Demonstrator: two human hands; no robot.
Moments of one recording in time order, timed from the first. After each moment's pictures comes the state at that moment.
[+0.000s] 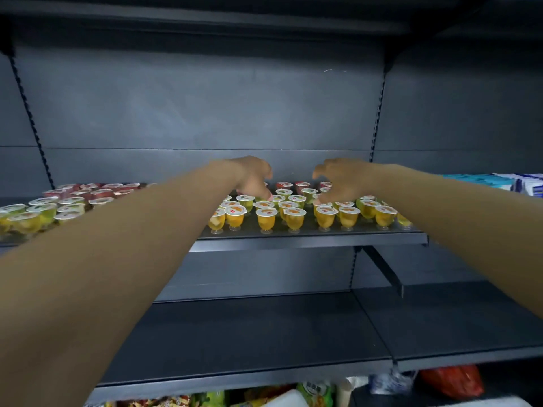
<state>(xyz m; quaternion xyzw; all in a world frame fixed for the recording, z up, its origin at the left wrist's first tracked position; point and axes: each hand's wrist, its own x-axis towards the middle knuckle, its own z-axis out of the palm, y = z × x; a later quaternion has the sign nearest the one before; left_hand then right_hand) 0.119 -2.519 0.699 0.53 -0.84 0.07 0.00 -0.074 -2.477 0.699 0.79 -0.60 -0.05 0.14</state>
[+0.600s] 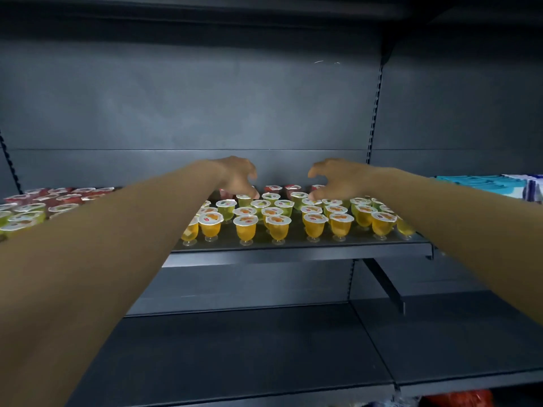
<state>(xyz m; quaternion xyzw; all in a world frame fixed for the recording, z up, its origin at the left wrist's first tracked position) 0.087 -2.595 0.684 0.56 -0.83 0.02 0.05 -0.137 -2.562 0.680 0.79 -0.60 0.04 0.09</state>
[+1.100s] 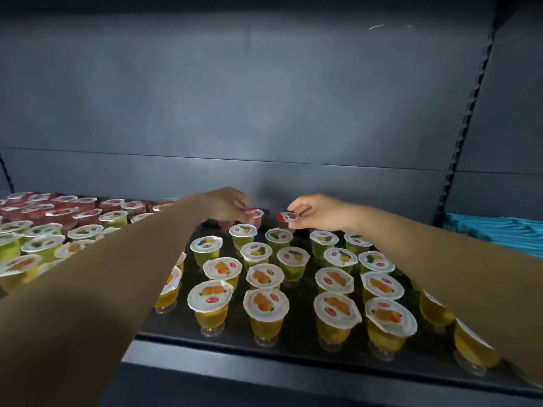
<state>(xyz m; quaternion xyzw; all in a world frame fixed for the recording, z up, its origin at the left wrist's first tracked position) 0.076 -2.813 0.636 0.67 -0.72 -0.16 0.12 -0.143 -2.821 0.630 0.82 -0.51 0.15 -0.21</state>
